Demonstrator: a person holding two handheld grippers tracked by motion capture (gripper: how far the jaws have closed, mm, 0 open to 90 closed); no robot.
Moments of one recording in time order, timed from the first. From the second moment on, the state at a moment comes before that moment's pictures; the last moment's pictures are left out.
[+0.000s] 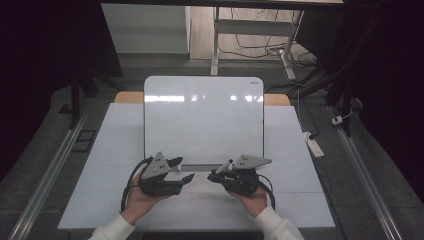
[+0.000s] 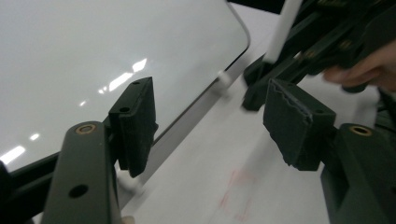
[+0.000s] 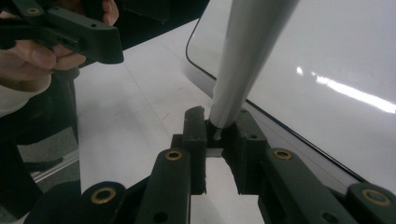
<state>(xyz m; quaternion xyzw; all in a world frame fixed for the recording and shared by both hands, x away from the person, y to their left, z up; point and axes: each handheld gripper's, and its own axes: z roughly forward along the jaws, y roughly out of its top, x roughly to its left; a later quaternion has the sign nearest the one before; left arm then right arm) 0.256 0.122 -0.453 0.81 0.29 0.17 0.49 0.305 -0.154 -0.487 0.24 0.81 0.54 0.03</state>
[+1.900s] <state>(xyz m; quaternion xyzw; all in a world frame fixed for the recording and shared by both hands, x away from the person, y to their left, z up) 0.304 0.181 -0.442 0.79 0.43 0.19 0.40 0.291 -0.191 -0.485 0.30 0.77 0.57 0.05</state>
